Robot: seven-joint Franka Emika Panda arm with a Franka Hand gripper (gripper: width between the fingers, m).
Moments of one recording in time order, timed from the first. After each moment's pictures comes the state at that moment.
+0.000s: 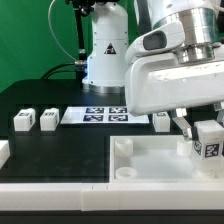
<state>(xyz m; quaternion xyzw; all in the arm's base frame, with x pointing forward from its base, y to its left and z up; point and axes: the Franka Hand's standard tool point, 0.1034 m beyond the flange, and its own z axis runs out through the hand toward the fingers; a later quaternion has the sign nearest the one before) 0.635 0.115 0.084 -0.97 -0.09 -0.23 0.06</state>
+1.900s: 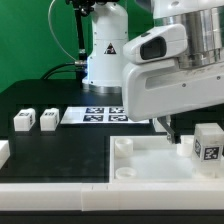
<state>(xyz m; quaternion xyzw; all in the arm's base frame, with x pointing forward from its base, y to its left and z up) 0.638 0.109 0.086 -0.99 -0.06 0.00 0.09</state>
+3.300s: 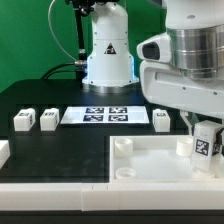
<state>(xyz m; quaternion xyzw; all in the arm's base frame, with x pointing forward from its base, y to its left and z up) 0.630 0.126 0.078 -0.89 0.45 0.07 0.06</state>
